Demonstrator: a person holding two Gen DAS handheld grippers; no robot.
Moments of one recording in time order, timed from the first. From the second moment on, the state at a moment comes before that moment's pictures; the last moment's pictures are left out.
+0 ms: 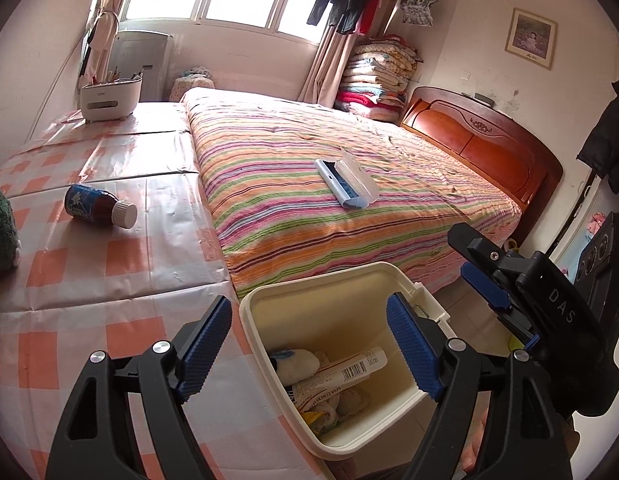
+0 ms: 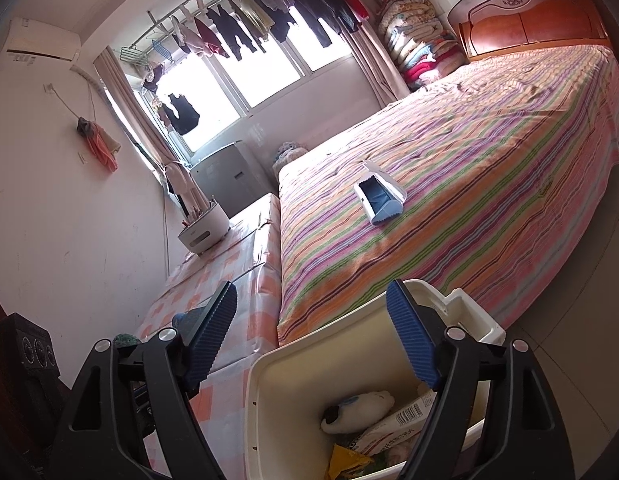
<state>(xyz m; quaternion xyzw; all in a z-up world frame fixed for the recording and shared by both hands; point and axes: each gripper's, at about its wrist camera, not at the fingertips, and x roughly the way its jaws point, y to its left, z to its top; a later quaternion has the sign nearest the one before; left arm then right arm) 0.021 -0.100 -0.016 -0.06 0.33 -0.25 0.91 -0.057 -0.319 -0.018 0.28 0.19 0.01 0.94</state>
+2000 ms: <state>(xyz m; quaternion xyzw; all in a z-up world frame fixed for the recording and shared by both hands) 0.088 0.202 -0.063 0.21 0.49 -0.24 0.81 0.018 0.033 -0.045 0.01 0.40 0.44 0.80</state>
